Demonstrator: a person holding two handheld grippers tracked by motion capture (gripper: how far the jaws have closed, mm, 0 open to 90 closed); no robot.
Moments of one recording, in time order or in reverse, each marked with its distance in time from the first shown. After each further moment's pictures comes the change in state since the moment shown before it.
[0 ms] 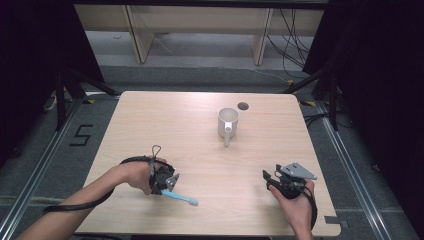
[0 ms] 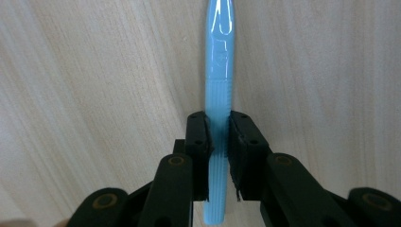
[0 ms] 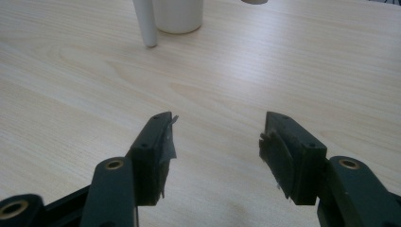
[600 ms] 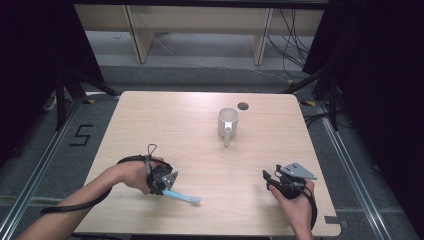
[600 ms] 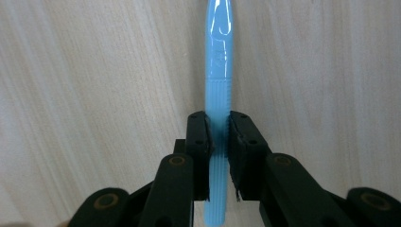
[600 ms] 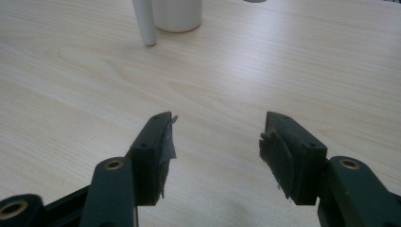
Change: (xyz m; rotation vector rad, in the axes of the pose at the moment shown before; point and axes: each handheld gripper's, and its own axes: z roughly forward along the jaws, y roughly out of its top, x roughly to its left) left arm -0.003 -0.007 -0.007 -0.106 0.007 -0.036; right arm -0.003 0.000 0.001 -0.004 -0.007 -0.025
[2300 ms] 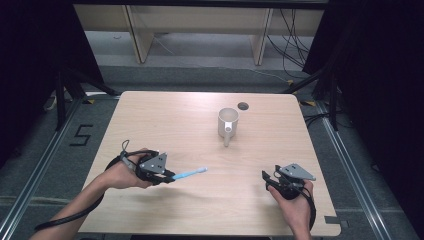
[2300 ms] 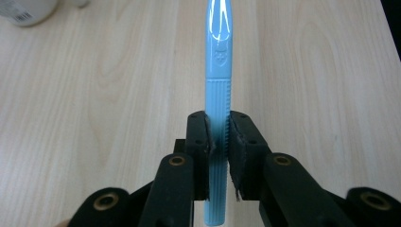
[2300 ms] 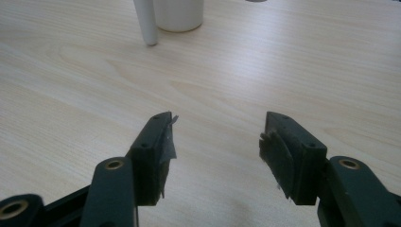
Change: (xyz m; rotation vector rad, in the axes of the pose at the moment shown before) left arm -0.005 -0.026 -0.023 -0.545 0.250 -0.199; right arm 0.003 -0.002 0.002 -0.009 0.005 0.015
